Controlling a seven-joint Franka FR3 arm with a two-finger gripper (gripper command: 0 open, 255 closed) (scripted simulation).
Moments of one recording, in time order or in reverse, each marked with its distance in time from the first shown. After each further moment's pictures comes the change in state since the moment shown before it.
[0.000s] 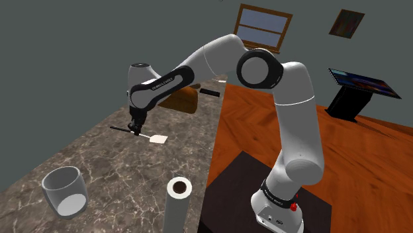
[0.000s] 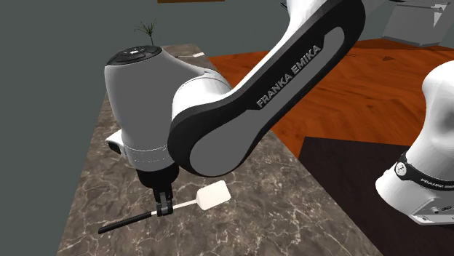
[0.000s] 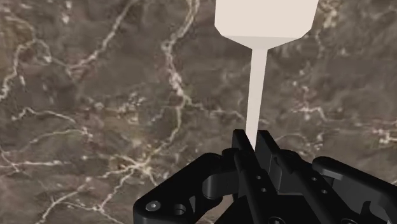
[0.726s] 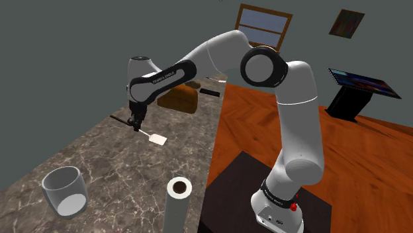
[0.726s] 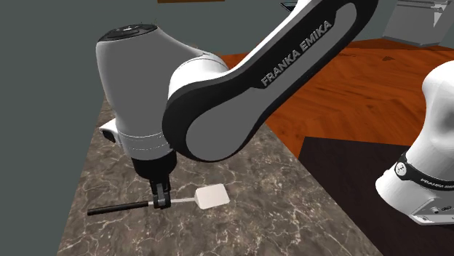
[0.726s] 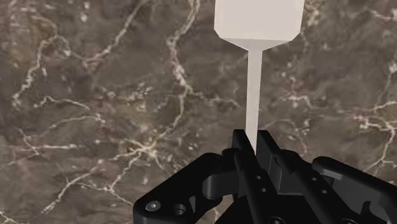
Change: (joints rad) arm -0.003 -0.037 0.004 0.012 0.007 -0.049 -0.004
